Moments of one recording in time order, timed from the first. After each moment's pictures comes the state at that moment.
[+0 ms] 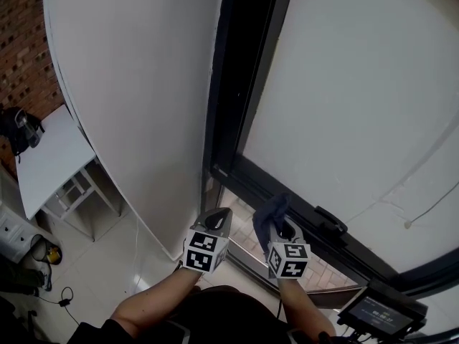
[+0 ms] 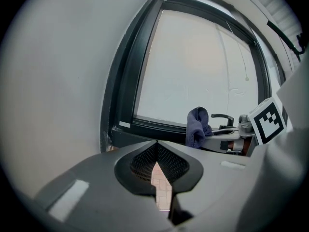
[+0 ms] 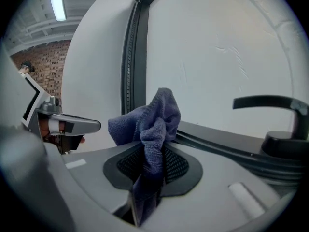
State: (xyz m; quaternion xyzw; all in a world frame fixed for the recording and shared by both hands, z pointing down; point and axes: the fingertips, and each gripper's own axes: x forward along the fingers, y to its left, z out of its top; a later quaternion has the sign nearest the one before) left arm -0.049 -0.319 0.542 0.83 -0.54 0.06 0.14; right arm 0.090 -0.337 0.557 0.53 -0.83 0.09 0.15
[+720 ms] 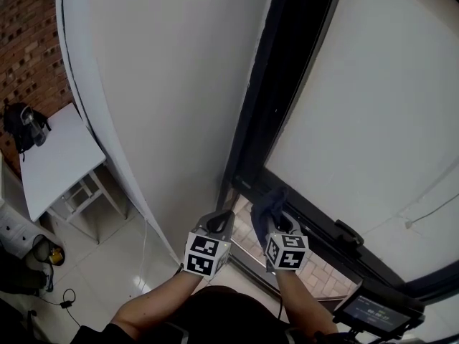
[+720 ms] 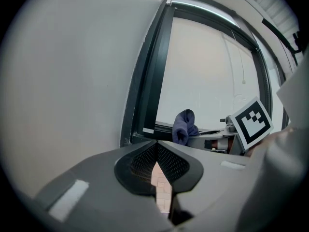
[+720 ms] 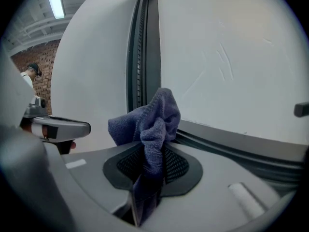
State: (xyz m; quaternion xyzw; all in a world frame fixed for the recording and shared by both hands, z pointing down) left arm -0.111 -0.332 0.540 0.83 -0.55 0.04 0.13; right arm 0.011 -0.382 0.561 0.51 -0.84 0.10 0.15
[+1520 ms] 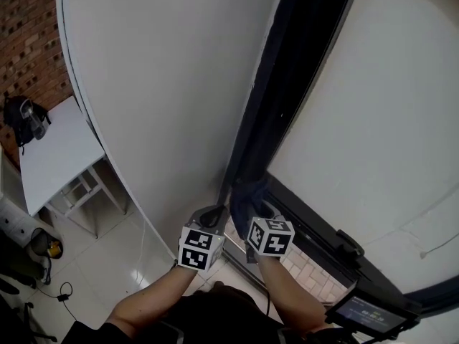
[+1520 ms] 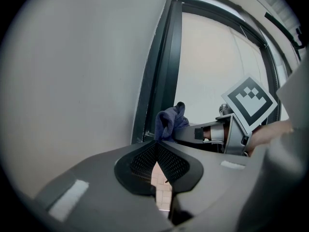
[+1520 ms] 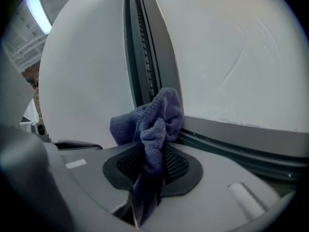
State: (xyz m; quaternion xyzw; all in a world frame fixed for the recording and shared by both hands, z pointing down) left arm -0.144 -0.357 0.550 0.80 -0.58 0.06 0.14; right arm -0.071 -0.414 0.558 0.46 -0.86 0.17 0.14
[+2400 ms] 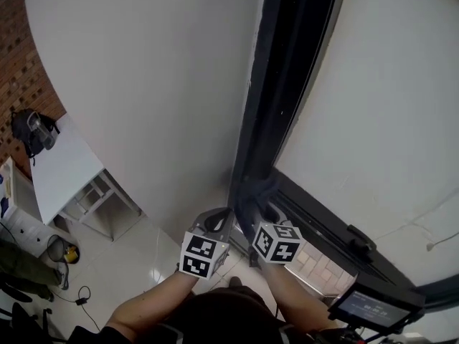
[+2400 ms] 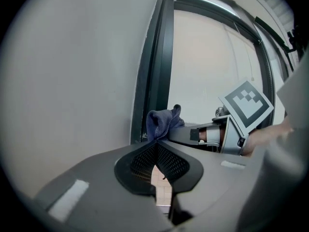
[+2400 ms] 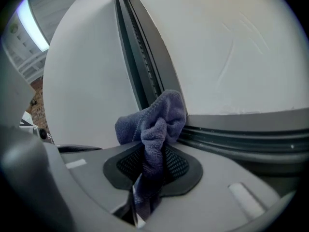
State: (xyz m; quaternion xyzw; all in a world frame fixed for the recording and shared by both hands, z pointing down) left arm -0.140 -0.339 0.530 0.82 -0.55 0.08 0.13; right arm -0.076 -0.393 0.547 0.46 -0.86 0.21 0.08
